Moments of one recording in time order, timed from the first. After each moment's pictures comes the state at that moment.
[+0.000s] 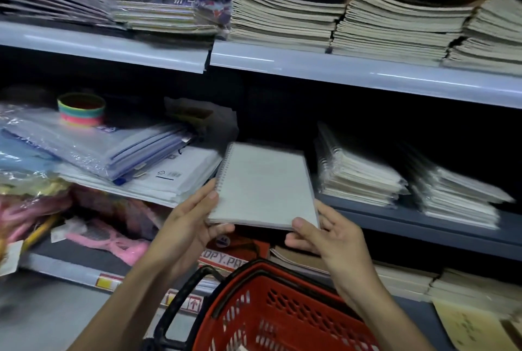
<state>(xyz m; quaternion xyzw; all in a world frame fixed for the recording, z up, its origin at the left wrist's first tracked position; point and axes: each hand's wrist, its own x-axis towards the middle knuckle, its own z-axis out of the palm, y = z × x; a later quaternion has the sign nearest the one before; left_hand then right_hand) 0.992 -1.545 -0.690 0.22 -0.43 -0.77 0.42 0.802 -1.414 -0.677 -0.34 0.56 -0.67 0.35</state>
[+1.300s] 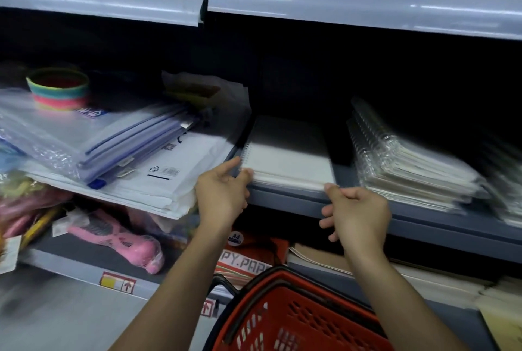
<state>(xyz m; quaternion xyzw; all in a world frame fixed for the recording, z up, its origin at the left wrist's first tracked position) 0.908 -1.651 -0.726 0.46 -0.50 -0.53 0.51 0.758 -1.535 -0.715 -0.22 0.72 -0.64 0.17</state>
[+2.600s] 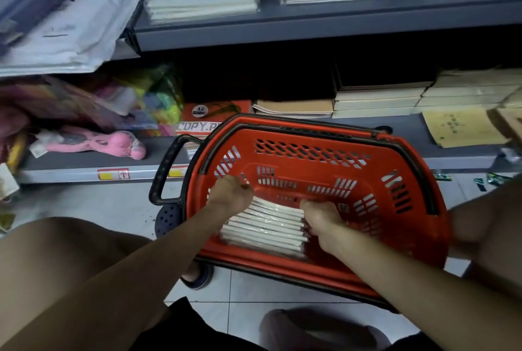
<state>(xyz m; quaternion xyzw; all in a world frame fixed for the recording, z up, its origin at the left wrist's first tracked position) 0.933 -1.472 -0.911 0.55 -0.77 -0.32 -0.07 0.805 -1.324 -0.972 0.05 0.79 -0.43 0.44</state>
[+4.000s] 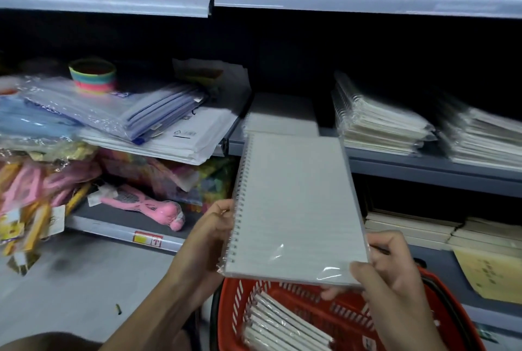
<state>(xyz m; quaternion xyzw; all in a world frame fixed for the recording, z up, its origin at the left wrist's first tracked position) 1.022 -1.481 -0.746 0.25 -0.39 -0.81 0.36 0.845 -1.312 -0.709 -0.33 0.57 -0.65 0.37</state>
